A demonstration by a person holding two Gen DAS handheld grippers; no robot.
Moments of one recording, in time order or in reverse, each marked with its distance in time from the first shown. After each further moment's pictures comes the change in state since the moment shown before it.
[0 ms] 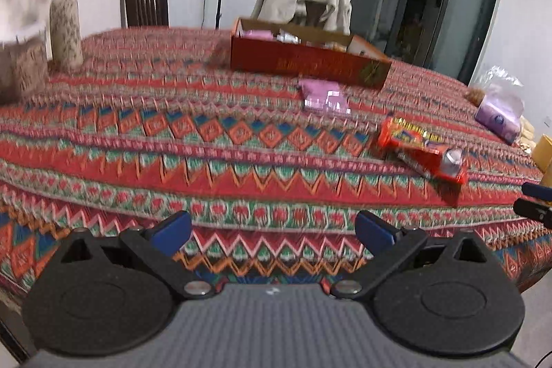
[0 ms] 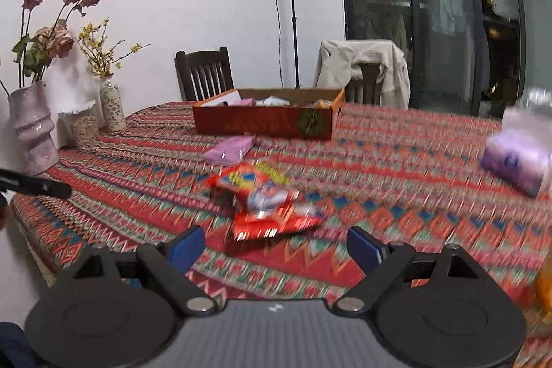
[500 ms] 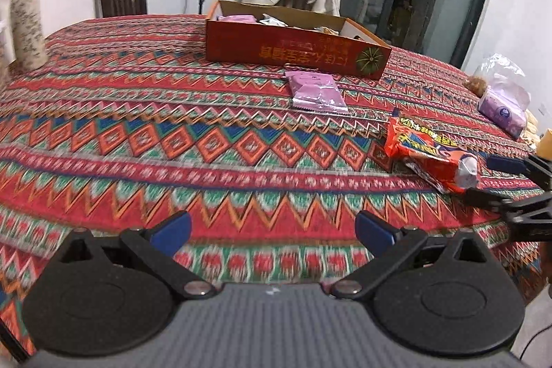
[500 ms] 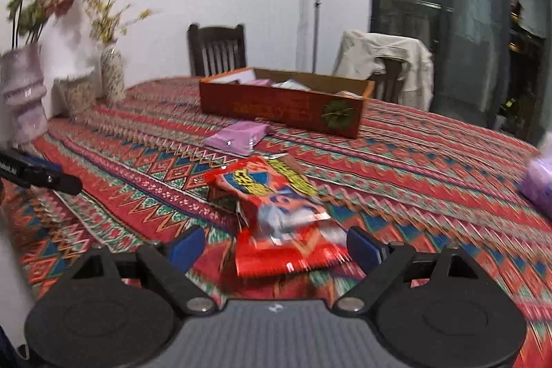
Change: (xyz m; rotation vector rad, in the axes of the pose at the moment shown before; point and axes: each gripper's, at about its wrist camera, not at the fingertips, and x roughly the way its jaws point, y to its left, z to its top) left arm 0.065 -0.011 0.036 0.044 0.052 -0.041; right arm 0.093 0.024 0.028 -0.147 0.069 0.002
